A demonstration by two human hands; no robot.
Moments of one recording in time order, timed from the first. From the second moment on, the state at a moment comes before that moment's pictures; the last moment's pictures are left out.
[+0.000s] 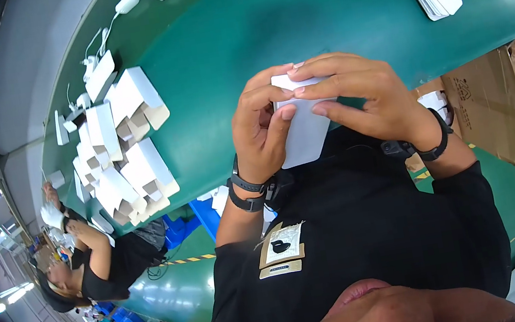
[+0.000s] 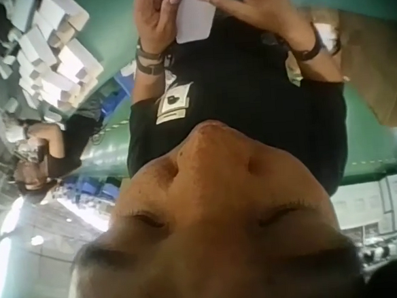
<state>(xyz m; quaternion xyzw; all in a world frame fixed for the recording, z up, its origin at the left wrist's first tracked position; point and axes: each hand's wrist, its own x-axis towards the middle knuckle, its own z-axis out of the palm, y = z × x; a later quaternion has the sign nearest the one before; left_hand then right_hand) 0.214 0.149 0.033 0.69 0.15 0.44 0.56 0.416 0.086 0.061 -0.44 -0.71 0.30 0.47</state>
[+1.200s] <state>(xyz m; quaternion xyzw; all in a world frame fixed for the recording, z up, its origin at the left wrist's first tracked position) 0.234 0.159 0.049 0.61 0.19 0.40 0.66 0.373 0.069 0.097 -0.48 -0.73 0.05 0.49</state>
